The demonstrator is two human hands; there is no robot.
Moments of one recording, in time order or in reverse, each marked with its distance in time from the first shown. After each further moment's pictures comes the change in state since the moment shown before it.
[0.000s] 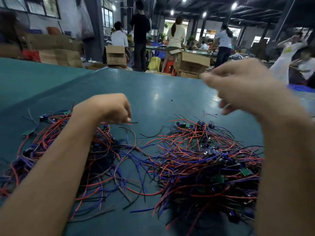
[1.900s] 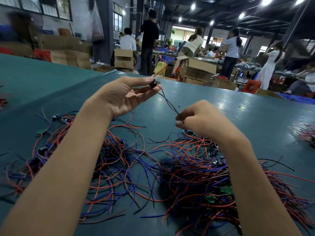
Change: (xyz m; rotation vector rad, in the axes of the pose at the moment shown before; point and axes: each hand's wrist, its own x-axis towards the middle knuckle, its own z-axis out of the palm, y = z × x) left_hand -0.006 -0.003 -0.015 -1.827 -0.083 0.333; right_hand 0.027 0.021 0.090 -0.139 -0.324 -0.065
